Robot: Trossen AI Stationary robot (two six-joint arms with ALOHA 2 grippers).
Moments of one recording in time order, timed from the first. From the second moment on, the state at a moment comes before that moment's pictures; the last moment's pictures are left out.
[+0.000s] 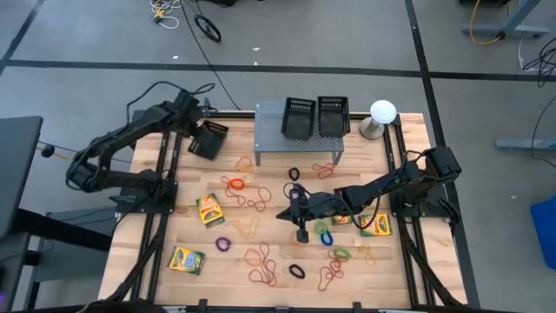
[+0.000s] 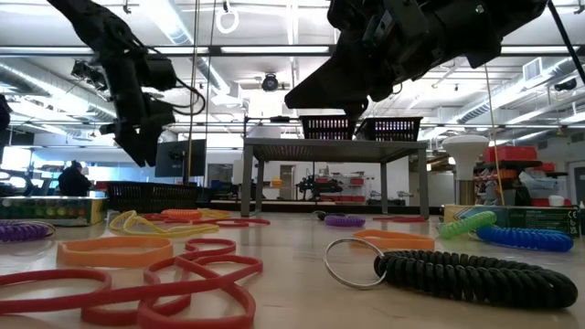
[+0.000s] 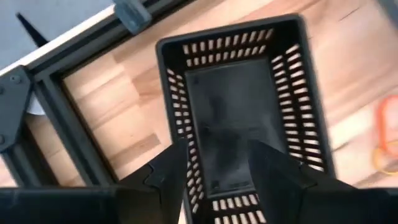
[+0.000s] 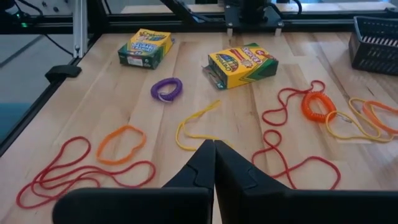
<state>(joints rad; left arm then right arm) 1.01 1.18 0.78 -0.71 -0.09 -0.01 0.26 1.71 0.85 0.42 0.14 0.11</state>
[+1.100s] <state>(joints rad) 0.75 1.39 0.80 -0.63 -0.08 -0.07 0.26 1.71 0.85 0.46 0.14 0.09</state>
